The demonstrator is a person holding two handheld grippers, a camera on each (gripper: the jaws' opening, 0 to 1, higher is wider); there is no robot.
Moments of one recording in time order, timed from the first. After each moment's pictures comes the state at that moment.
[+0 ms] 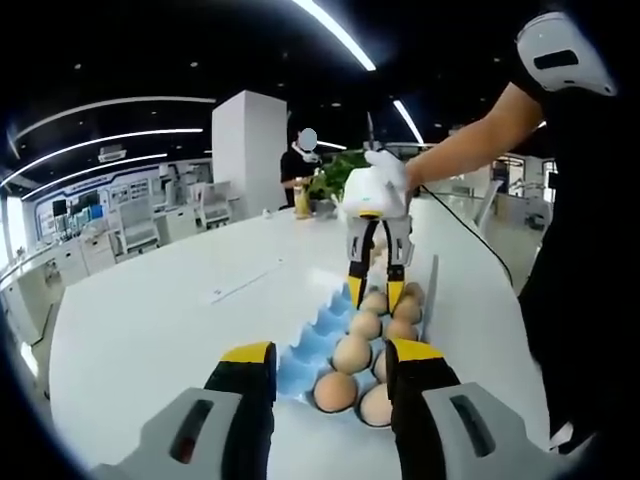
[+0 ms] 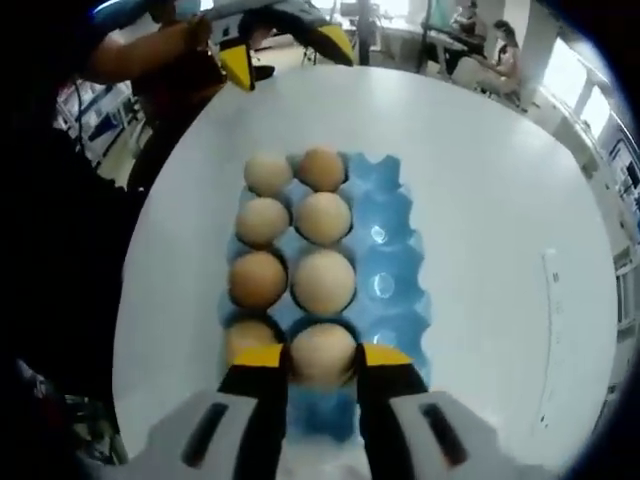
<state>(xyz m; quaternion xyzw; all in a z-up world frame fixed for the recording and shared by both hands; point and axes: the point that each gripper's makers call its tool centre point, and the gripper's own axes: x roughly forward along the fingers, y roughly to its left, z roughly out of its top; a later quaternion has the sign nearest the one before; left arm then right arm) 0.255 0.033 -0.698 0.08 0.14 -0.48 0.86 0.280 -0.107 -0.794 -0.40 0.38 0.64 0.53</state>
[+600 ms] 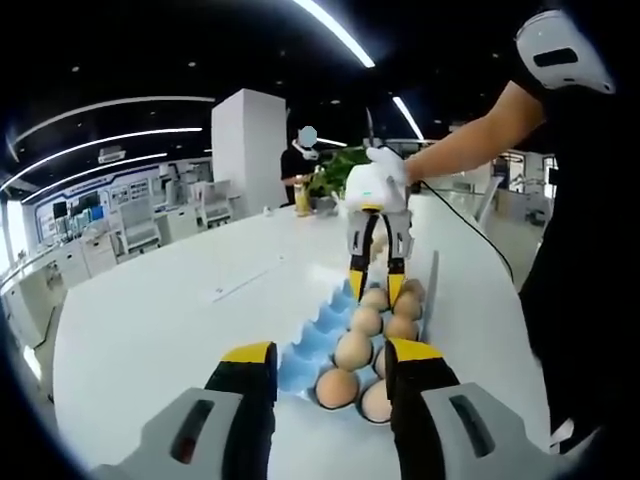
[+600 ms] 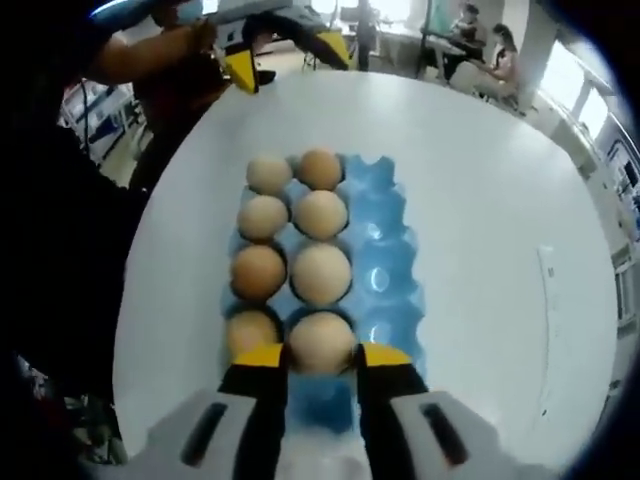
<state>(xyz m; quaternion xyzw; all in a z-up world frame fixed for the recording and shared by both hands) 0.254 0.035 -0.698 0.09 0.14 -0.48 0.86 0.285 -0.117 -0.786 -0.38 0.38 0.64 0.55</state>
